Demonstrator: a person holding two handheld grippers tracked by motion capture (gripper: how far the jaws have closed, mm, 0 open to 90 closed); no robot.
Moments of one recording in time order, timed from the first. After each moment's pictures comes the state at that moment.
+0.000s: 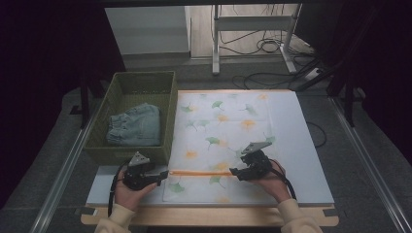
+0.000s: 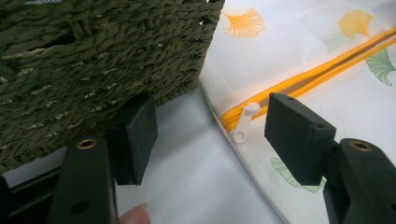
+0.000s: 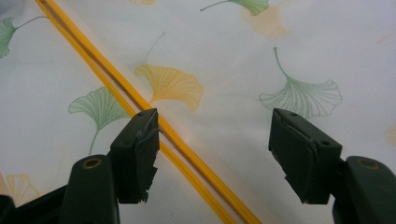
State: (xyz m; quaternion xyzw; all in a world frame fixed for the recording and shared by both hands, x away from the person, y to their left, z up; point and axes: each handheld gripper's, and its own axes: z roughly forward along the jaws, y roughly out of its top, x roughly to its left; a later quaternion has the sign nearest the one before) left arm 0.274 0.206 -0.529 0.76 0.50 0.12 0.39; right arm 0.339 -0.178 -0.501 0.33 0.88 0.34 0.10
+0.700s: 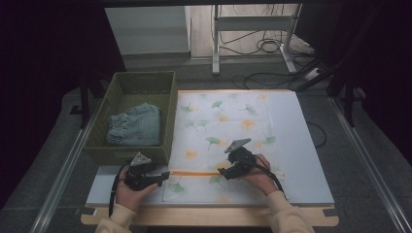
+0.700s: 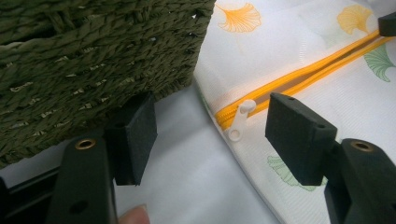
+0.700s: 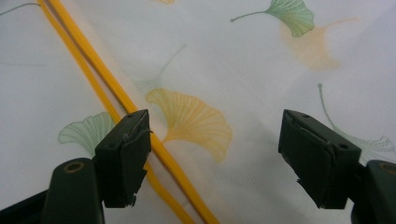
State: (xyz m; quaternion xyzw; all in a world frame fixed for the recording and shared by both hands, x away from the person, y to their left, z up) left arm 0.275 0.204 -0.531 0.77 0.50 0.11 0.39; right arm 0.355 -0.135 -0.510 0.28 0.91 0.30 0.11
